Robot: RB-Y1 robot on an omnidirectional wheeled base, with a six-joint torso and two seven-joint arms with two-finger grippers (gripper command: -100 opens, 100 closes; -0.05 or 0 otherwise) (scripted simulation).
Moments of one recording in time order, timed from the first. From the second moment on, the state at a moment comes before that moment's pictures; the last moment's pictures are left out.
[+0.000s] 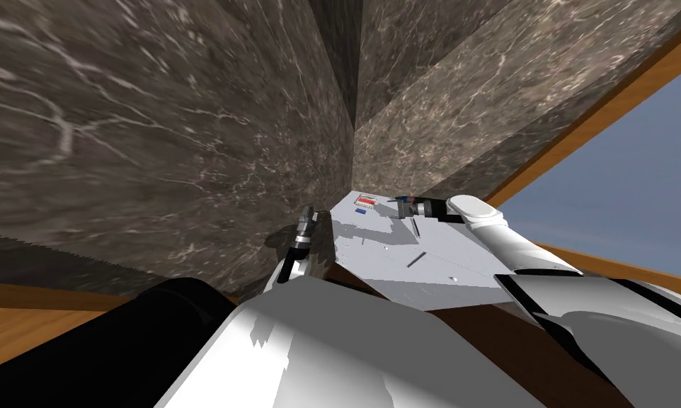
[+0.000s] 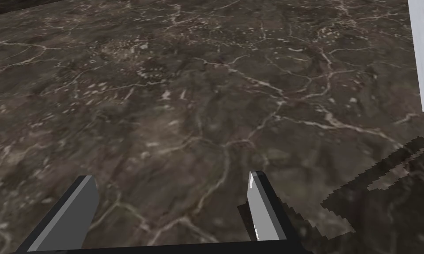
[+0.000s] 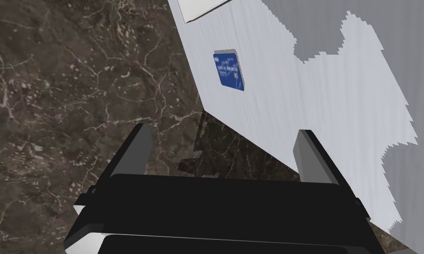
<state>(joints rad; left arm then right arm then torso) 0.50 0.04 -0.07 -2.20 -0.01 -0.38 0.17 -0.81 -0.95 0.33 -1.05 1.17 -1.19 0.89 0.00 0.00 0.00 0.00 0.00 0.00</state>
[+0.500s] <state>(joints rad) 0.50 0.04 -0.07 -2.20 -0.01 -0.38 0.17 -0.89 -0.99 0.38 -0.93 1.27 -1.23 0.96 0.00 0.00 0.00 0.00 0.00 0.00</state>
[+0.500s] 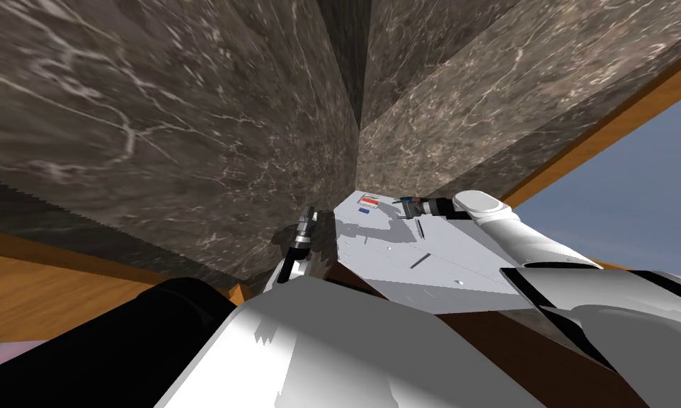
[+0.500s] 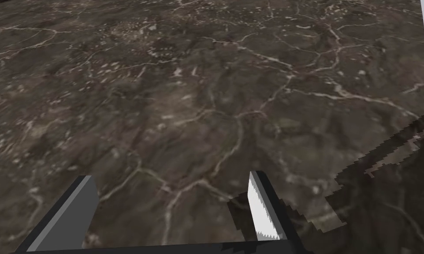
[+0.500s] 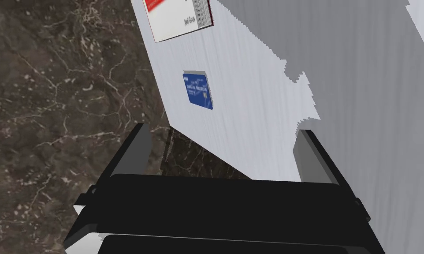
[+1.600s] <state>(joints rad) 0.50 0.04 -0.07 -2.20 -0.01 -0.38 0.17 -1.06 -1.08 0.50 -0.67 1.52 -1.36 1.15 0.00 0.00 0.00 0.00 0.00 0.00</state>
